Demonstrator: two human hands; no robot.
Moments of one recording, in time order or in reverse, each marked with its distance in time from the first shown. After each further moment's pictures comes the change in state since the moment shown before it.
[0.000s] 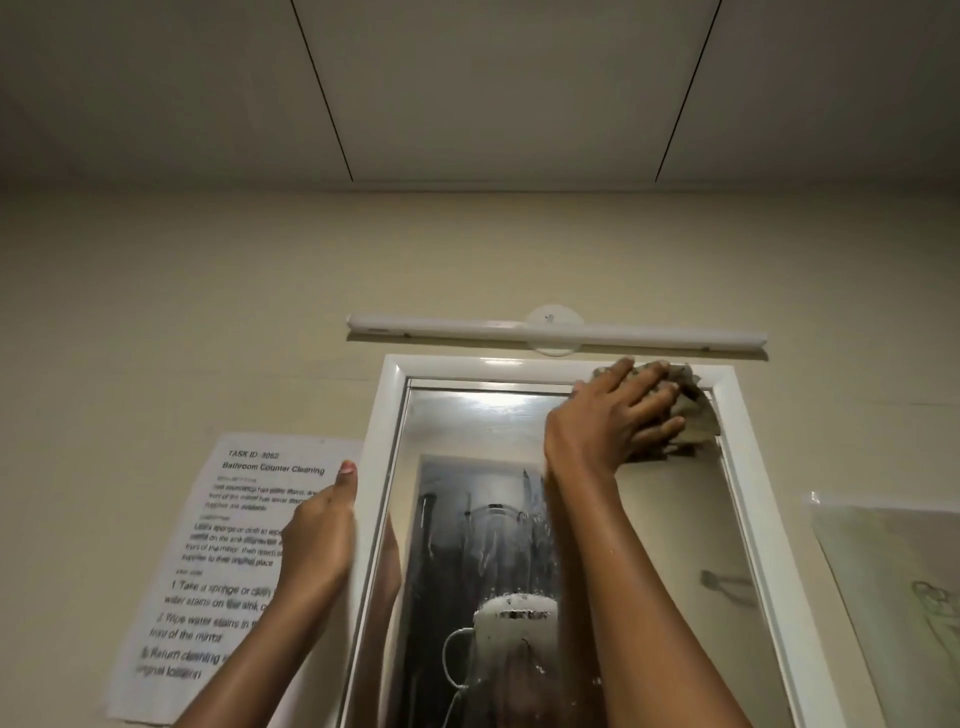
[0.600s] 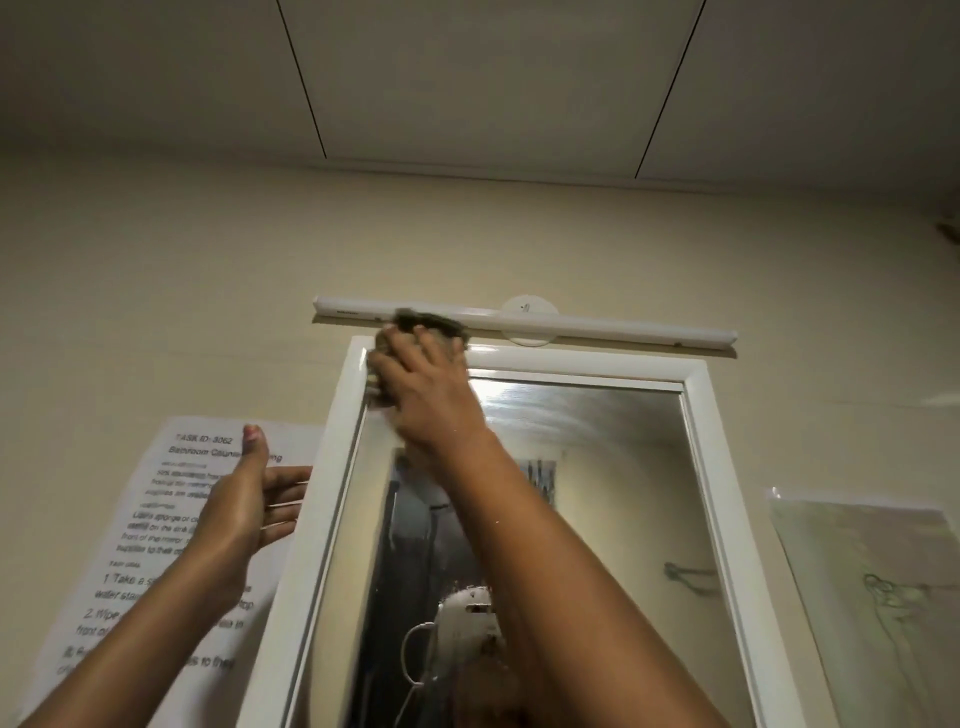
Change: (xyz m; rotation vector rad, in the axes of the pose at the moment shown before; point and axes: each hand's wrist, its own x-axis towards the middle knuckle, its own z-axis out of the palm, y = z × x) left_hand 0.023 0.000 -0.014 -0.234 -0.193 -0.079; right_hand -0.034 -0.062 0.034 0.058 -0.287 -1.044
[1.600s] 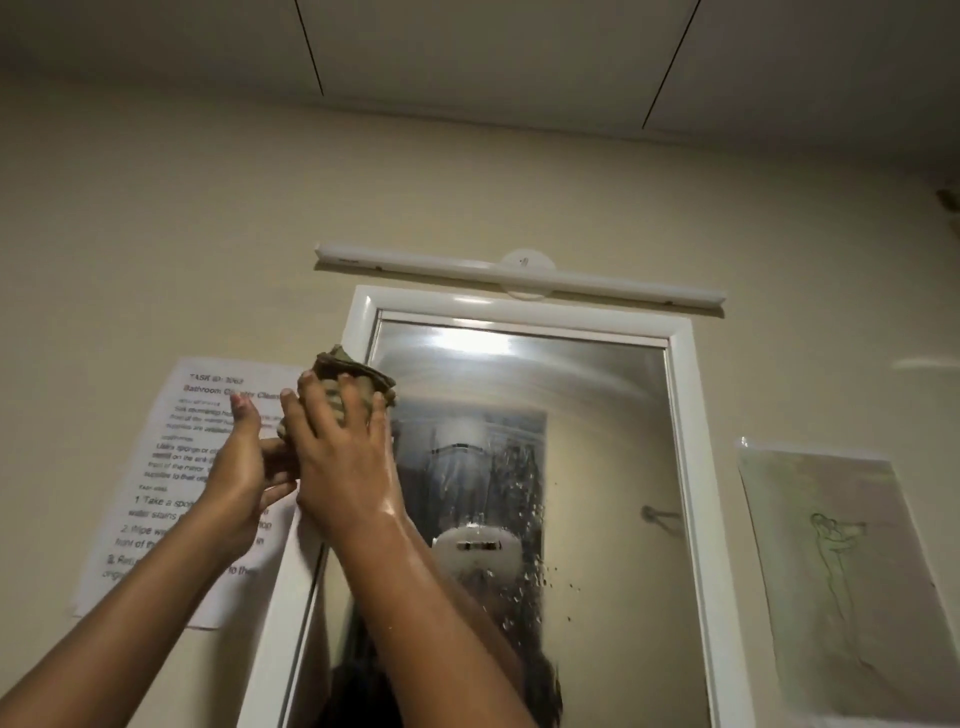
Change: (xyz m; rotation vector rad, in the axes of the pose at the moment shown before) left_hand -0.020 -0.011 -0.010 -0.054 0.040 -0.104; right_hand -0.075 -0.116 0.018 0.077 -0.195 0.084
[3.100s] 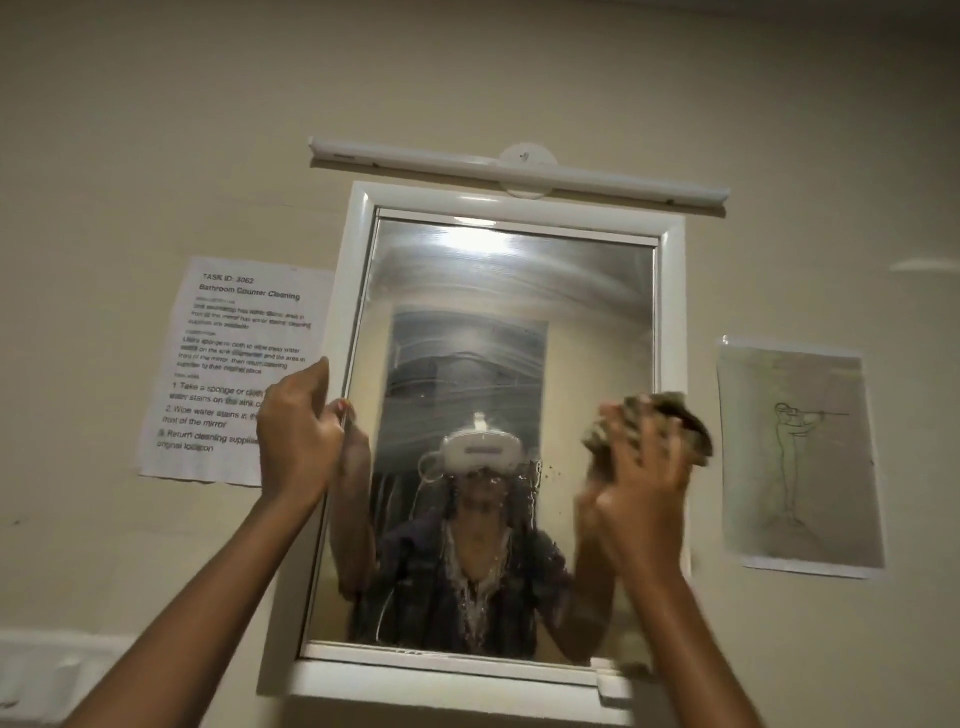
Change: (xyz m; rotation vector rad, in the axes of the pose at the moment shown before) left_hand -0.070 -0.050 0.007 0.720 0.248 0.567; right_hand -0.227 0.133 -0.063 -0.083 0.178 0.690
